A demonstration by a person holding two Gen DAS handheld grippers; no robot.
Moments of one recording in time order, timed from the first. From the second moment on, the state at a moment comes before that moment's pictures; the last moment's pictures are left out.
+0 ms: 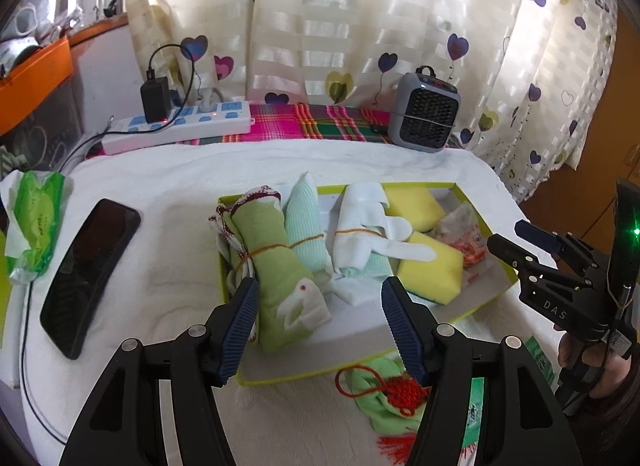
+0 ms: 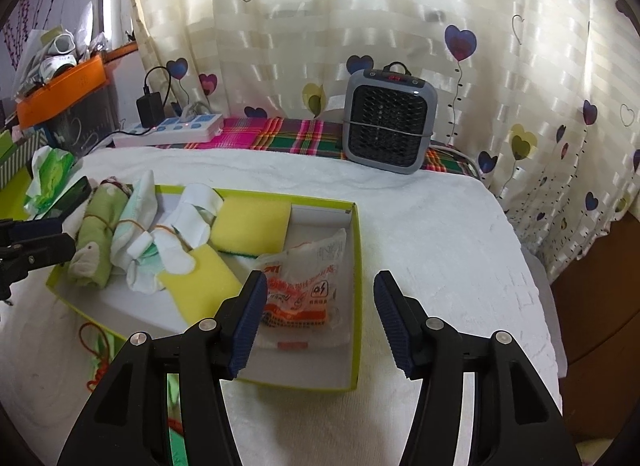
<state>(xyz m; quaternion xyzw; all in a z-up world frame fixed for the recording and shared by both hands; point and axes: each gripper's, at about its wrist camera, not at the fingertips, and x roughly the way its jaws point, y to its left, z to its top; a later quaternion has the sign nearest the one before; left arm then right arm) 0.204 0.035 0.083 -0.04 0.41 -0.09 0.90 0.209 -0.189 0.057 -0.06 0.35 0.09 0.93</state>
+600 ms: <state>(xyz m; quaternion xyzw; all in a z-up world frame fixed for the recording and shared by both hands) 0.151 0.034 0.084 -0.05 0.40 -0.08 0.91 0.158 -0.193 0.064 -0.03 0.33 0.10 0.94</state>
